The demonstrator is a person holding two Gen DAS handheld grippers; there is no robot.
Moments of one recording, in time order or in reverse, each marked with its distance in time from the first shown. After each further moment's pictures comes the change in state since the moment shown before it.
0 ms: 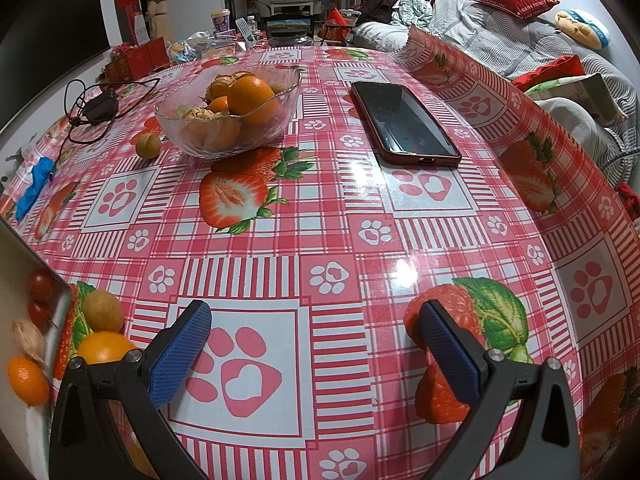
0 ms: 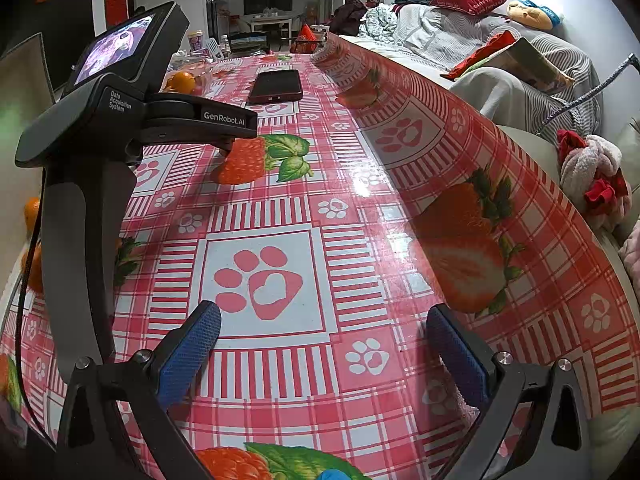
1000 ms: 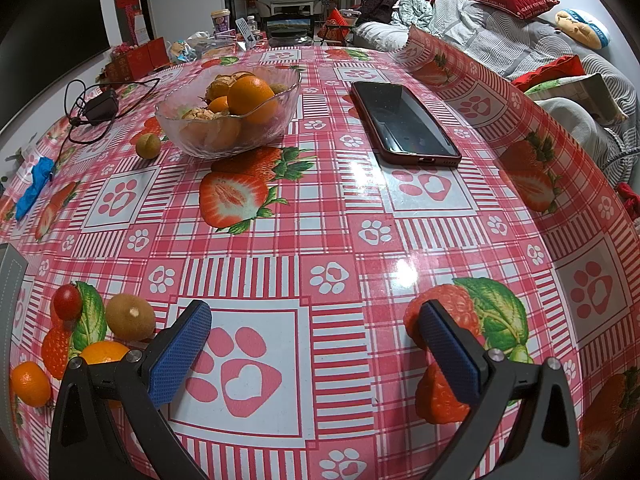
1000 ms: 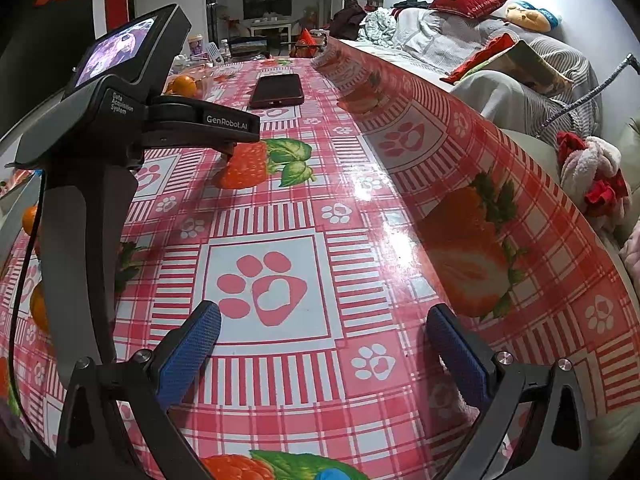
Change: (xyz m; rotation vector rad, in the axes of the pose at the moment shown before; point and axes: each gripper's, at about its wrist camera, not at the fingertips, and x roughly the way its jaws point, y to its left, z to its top) left arm 0.000 0.000 0.000 -0.001 -0.001 0.001; right arm 0.003 0.002 -0.002 0.009 -0.028 0.001
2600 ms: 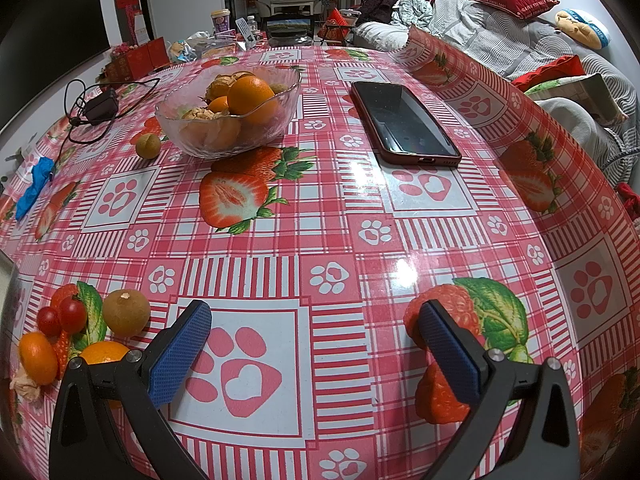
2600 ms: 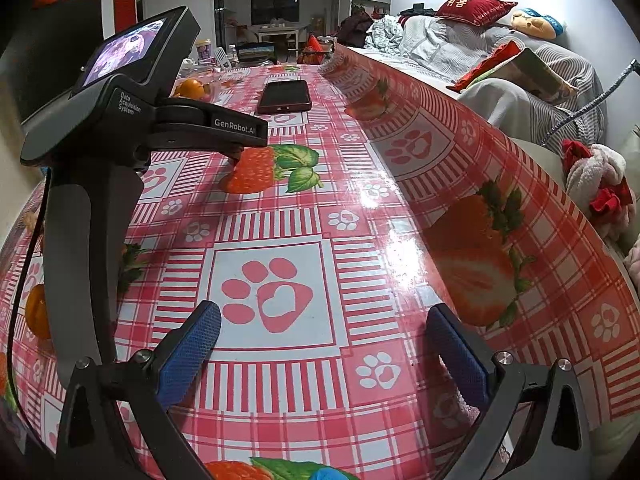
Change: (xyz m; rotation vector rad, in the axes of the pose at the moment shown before) left arm 0.001 0.000 0.000 -0.003 -0.001 0.002; right arm 0.001 0.001 0.001 -0.017 -0.026 0.017
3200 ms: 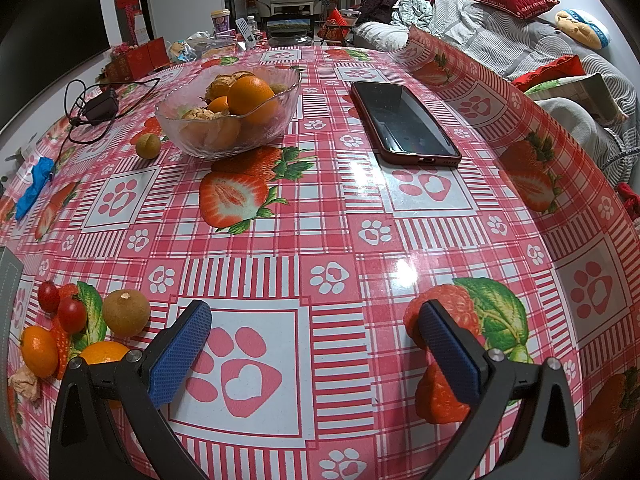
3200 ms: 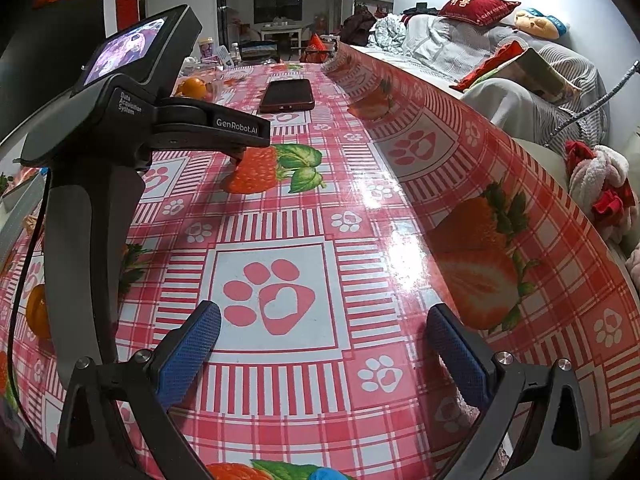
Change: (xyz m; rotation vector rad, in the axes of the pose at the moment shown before) left arm 0.000 0.000 0.000 -0.001 -0.001 0.001; right arm 0.003 0.001 0.004 -0.008 0.023 0.011
